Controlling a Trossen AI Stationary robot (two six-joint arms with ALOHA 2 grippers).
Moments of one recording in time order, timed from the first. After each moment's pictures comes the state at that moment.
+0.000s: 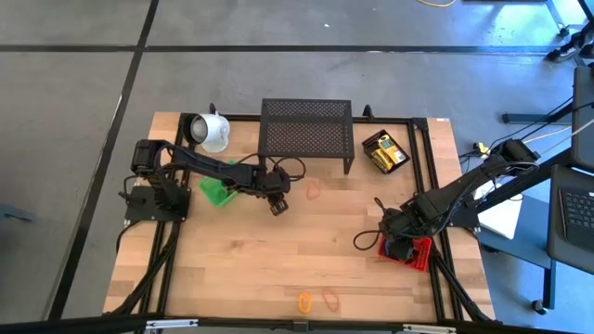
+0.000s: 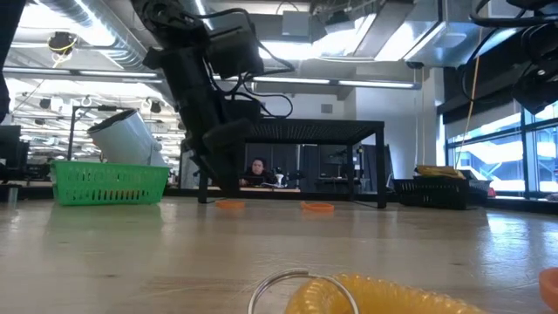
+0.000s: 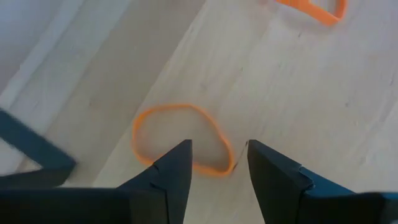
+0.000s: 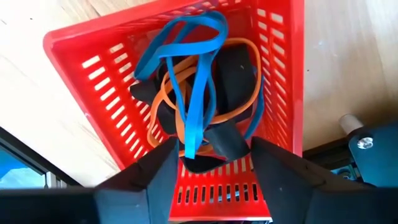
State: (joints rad) left arm 0.05 1.75 0.97 -0.37 -0.27 -0.43; right arm 0.53 1.20 0.70 -1.04 -0.28 1.12
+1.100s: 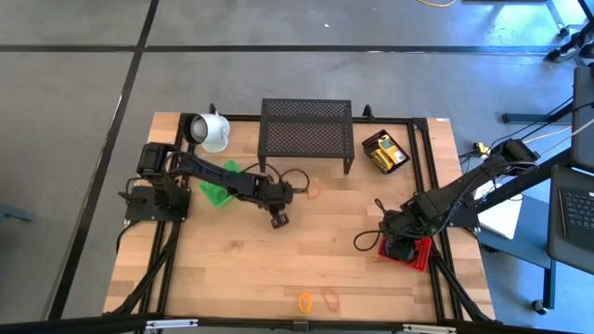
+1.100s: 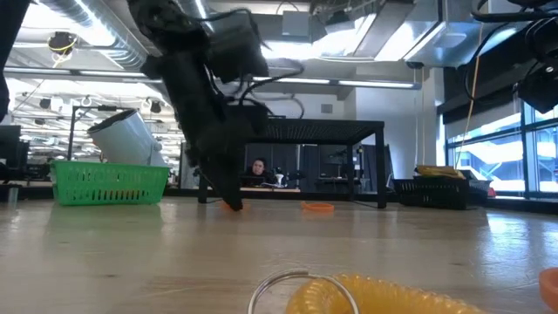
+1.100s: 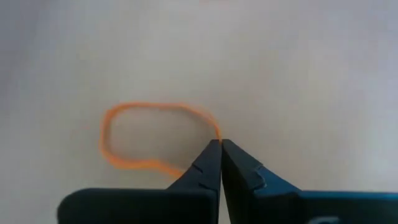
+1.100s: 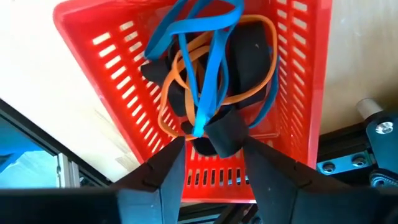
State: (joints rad) left arm -0.02 1.80 0.97 -0.28 -0.13 -0.41; right arm 0.53 1.20 0.70 -1.04 -0.35 1.12
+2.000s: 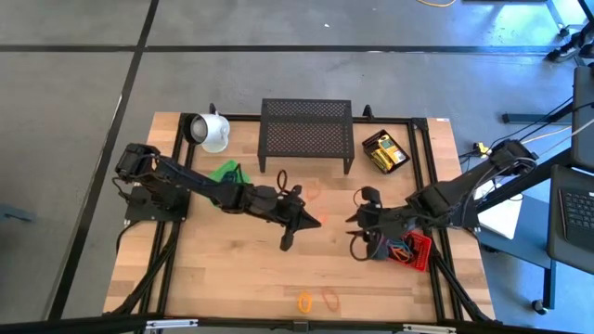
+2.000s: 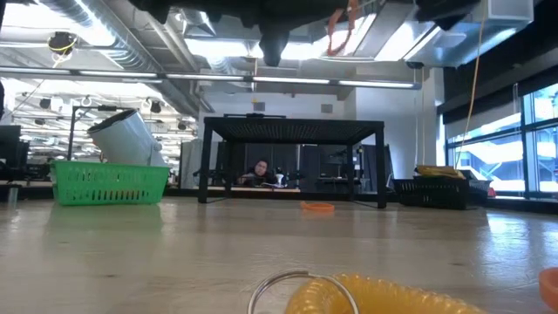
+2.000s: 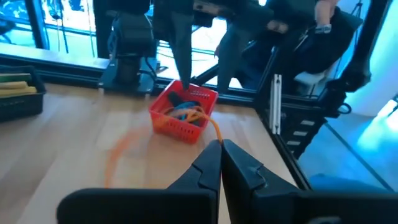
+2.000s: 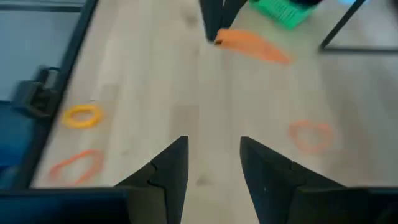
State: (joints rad) left arm -0.19 1.64 0.97 0.46 -0.02 -0.24; right arm 0.54 1.23 1.01 -0.58 0.37 0.36
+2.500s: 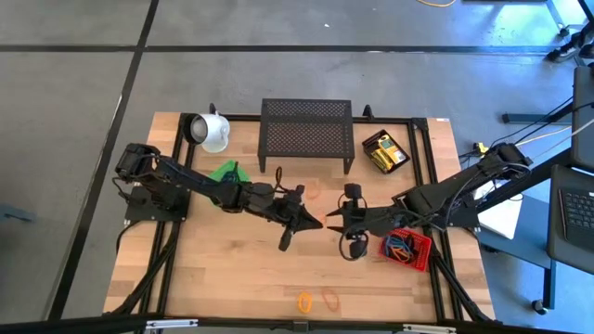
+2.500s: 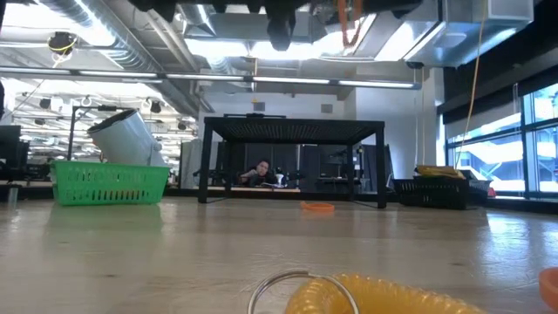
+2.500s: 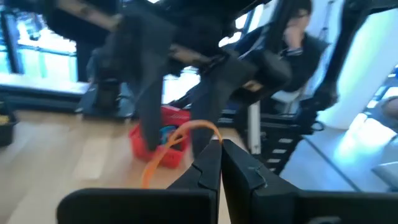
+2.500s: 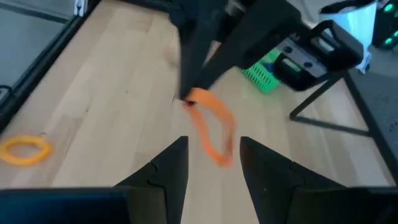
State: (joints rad) left arm -0.19 1.64 0.97 0.56 0.05 -0.24; right arm 0.47 1.34 1.01 -0.31 0.43 0.04
